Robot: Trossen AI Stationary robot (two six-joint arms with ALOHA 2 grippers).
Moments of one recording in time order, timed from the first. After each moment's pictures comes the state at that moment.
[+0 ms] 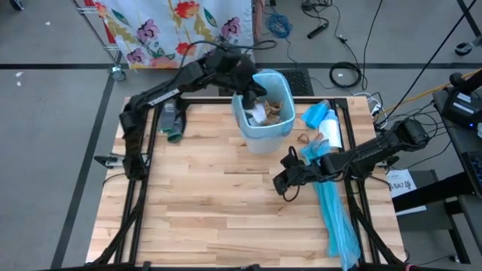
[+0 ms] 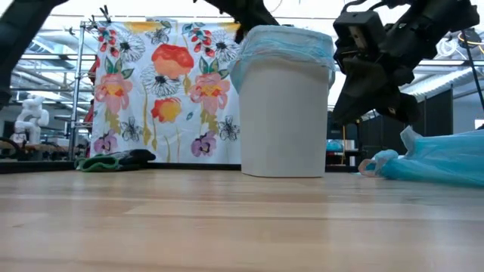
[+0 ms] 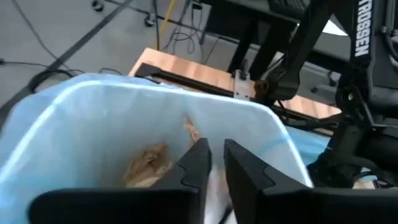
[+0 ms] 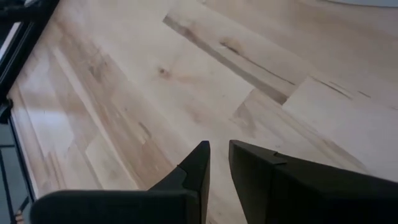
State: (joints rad) left arm 0.48 1.88 2.09 -0.69 0.40 -0.04; right arm 0.27 1.33 0.69 -0.21 0.27 1.15
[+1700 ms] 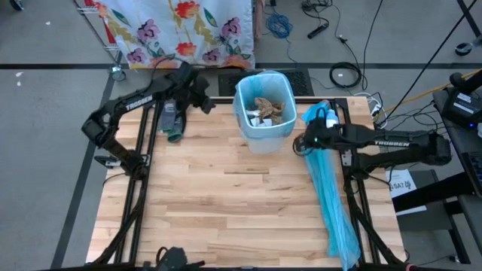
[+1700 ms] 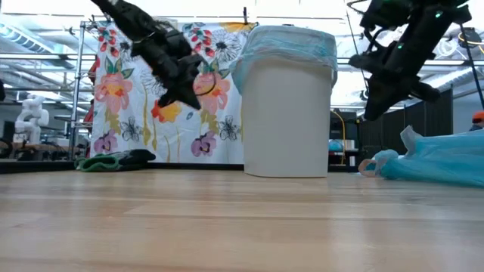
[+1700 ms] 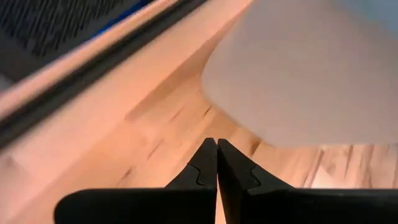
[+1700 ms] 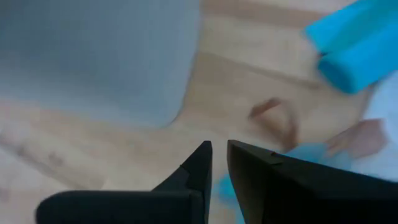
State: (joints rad) left arm 0.85 1.52 1.19 -0.56 0.49 -0.12; right arm -0.22 0.97 0.69 -0.75 0.36 0.96
